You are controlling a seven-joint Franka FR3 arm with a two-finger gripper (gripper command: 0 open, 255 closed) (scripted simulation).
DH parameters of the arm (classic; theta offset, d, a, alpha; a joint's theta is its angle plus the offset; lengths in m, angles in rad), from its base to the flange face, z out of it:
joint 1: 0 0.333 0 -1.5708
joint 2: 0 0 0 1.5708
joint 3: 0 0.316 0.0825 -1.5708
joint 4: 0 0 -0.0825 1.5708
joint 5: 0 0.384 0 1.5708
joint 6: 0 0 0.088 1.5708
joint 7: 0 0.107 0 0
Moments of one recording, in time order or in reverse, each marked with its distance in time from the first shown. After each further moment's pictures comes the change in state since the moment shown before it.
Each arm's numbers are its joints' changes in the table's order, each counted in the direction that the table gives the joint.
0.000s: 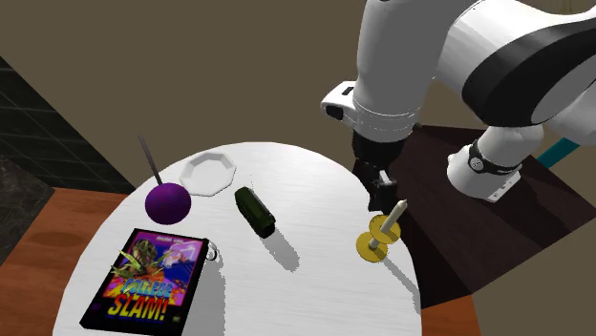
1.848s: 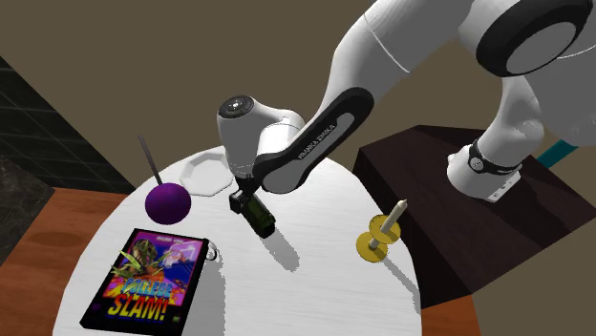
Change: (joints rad) arm -0.138 0.954 -0.130 -0.630 0.078 0.385 0.383
